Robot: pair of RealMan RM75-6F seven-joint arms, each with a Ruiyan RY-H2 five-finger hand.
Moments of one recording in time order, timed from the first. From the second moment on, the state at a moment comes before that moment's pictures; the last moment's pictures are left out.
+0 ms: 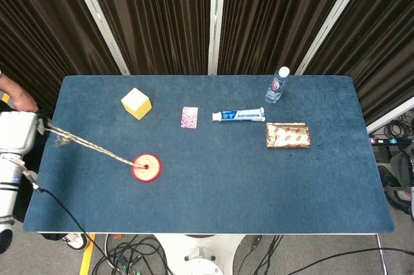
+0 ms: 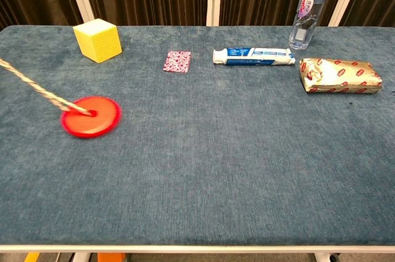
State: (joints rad) left arm -0.48 -1.09 -0.12 -1.43 1.13 1.26 0.16; right arm 0.02 -1.18 0.13 -1.29 -1.41 1.47 0.23
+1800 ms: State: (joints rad) left arm -0.45 -1.06 -0.04 -1.66 1.30 1.24 0.26; right arm 0.02 -1.21 0.12 -1.24 -1.40 1.46 0.27
